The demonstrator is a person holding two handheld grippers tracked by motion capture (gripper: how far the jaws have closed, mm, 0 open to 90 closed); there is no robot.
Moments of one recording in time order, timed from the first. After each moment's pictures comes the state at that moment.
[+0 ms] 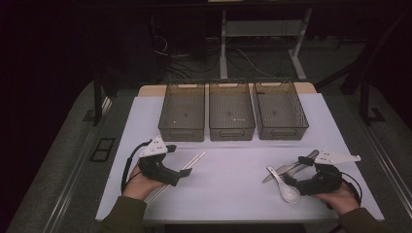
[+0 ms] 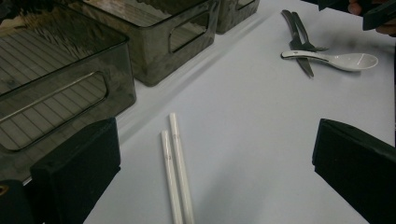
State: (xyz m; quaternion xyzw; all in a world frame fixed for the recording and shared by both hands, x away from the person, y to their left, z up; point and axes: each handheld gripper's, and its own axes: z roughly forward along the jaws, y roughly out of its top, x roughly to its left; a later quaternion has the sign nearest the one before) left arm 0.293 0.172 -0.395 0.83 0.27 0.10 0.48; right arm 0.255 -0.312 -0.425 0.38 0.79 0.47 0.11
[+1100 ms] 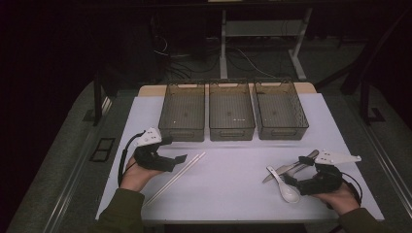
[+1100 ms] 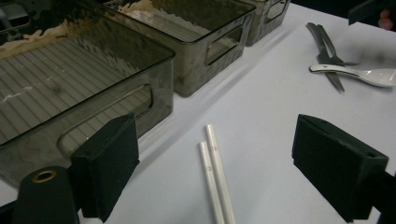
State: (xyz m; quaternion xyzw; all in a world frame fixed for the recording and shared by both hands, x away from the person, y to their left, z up) left arm 0.316 0.188 -0.391 0.81 0.29 0.13 0.48; right arm 0.255 -0.313 -0.425 0.38 0.79 0.47 0.12
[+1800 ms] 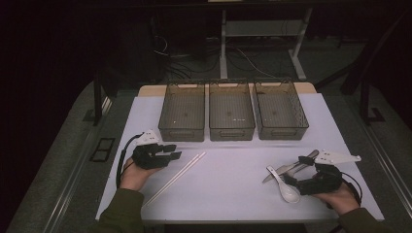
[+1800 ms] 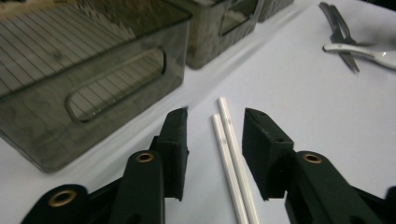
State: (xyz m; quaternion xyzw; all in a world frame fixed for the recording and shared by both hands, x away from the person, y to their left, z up) left arm 0.325 0.199 -0.409 0.83 0.31 0.10 0.46; right arm 0.255 -0.313 -0.425 0.38 0.79 0.47 0.12
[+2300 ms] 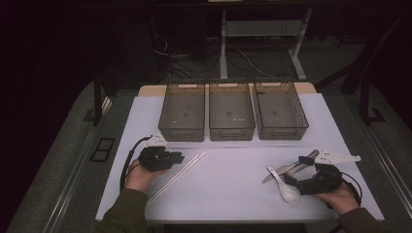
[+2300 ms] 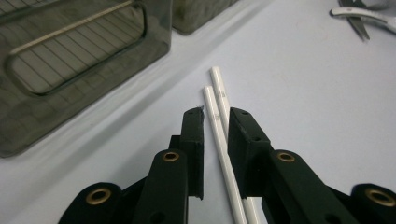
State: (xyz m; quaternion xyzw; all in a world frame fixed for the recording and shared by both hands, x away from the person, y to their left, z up) left arm 0.327 0.184 -0.423 0.86 0.31 0.07 0.41; right arm 0.256 -0.313 -0.425 0.38 0.79 0.47 0.12
